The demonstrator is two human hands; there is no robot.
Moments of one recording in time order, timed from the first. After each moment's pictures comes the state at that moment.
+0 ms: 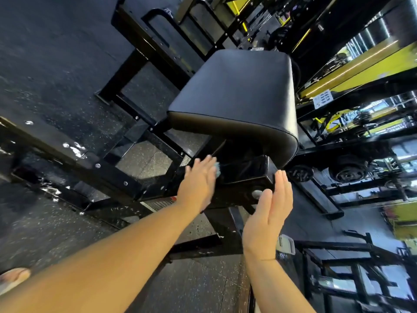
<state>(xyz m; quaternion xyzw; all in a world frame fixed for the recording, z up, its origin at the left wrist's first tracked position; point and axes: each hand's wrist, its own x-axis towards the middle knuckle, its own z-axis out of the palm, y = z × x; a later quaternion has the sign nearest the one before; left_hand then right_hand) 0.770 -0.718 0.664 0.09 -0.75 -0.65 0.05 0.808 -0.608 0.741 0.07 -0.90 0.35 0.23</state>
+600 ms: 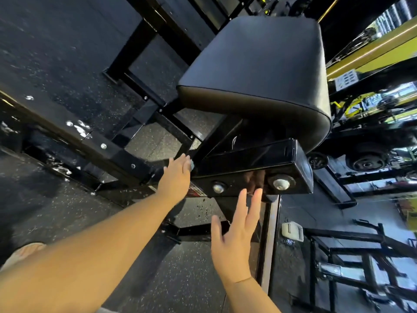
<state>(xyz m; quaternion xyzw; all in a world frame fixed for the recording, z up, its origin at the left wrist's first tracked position) 0.779 -0.735 0.585 0.21 -0.70 -0.68 -0.08 0.849 -0.585 0.652 0.16 -0.96 0.23 0.07</state>
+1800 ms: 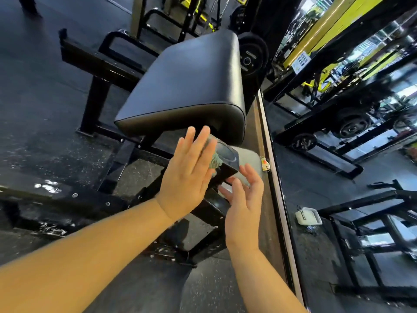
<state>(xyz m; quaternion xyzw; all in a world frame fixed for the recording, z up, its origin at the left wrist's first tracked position) 0.773 -0.689 0.709 -0.14 -0.85 -0.31 0.40 0.819 -0.572 0.750 0.01 -0.77 0.63 0.13</state>
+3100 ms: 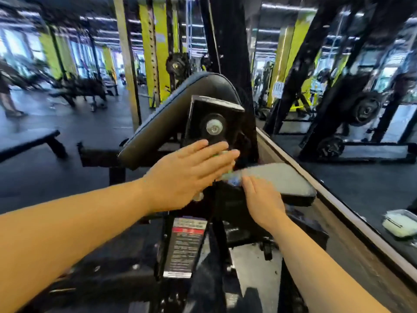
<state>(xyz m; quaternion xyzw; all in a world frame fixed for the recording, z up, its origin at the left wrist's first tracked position) 0.736 -0.745 0.657 -0.45 -0.71 0.23 0.49 0.756 -0.531 0.605 0.06 -0.96 0.16 0.20</state>
